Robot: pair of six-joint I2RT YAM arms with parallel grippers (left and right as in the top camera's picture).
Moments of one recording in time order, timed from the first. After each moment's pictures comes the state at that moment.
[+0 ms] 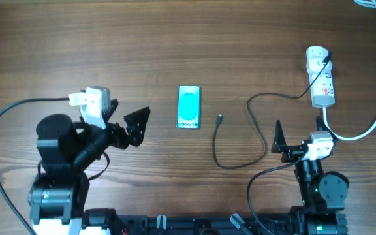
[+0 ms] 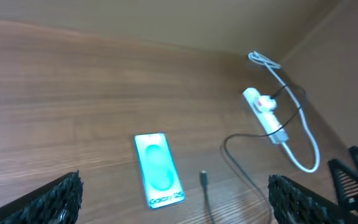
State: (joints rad) left arm 0.00 0.73 0.76 -0.51 0.54 -0.22; right arm 0.00 0.01 0.01 0.00 -0.08 -0.06
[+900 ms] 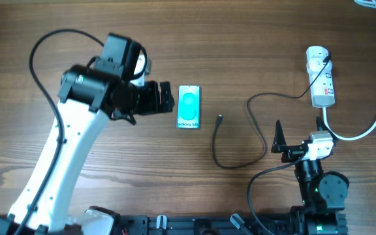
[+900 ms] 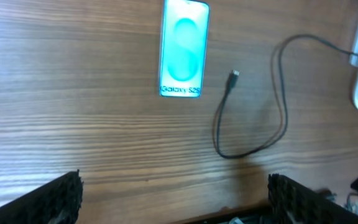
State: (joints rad) left arm -0.34 1.48 1.55 -1.32 0.21 -0.42; right arm 0.00 0.01 0.01 0.00 -0.08 -0.06
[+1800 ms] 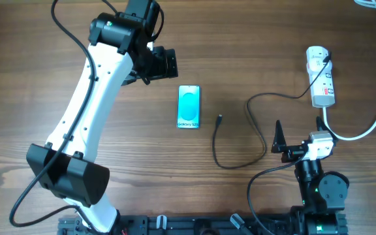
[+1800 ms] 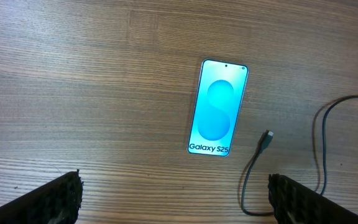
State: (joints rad) left arm -0.34 1.85 1.92 -1.40 0.03 -0.44; right arm 0.00 0.01 0.01 0.00 -0.08 -0.06
